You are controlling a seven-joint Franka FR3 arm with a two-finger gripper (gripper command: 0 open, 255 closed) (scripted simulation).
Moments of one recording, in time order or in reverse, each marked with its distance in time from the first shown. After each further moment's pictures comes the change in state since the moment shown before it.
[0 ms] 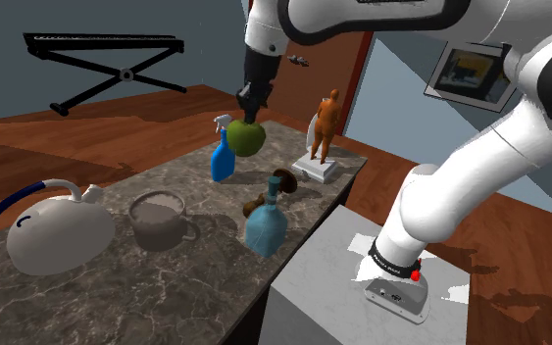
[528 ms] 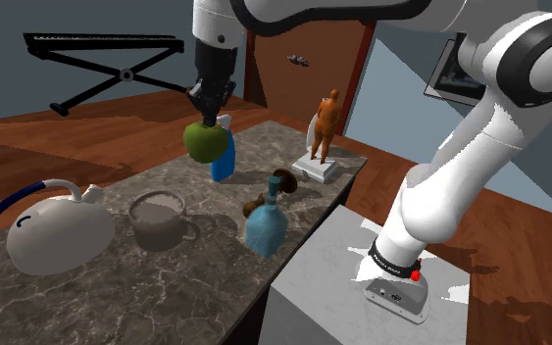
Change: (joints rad) arm 0.036 0.229 0.142 0.253 -0.048 -0.035 0.196
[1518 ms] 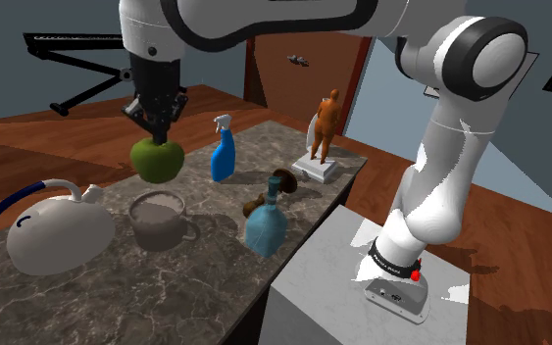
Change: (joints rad) arm 0.081 0.292 0.110 0.268 -0.137 -0.019 0.214
